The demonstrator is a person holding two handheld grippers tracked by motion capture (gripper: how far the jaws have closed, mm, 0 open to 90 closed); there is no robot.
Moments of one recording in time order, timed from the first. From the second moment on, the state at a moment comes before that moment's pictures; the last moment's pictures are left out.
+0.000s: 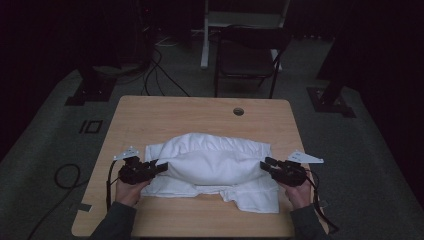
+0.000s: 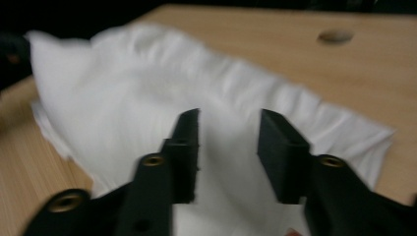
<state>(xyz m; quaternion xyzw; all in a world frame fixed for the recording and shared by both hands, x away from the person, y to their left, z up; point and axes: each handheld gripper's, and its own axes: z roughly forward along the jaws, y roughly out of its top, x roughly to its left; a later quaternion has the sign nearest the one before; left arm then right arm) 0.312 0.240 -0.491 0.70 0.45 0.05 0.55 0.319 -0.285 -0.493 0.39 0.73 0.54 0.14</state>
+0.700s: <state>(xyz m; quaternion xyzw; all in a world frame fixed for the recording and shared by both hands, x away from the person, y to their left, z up) 0.328 0.180 -0.521 0.79 0.47 0.08 0.39 0.331 -0.218 -0.521 0.44 0.79 0.40 0.15</state>
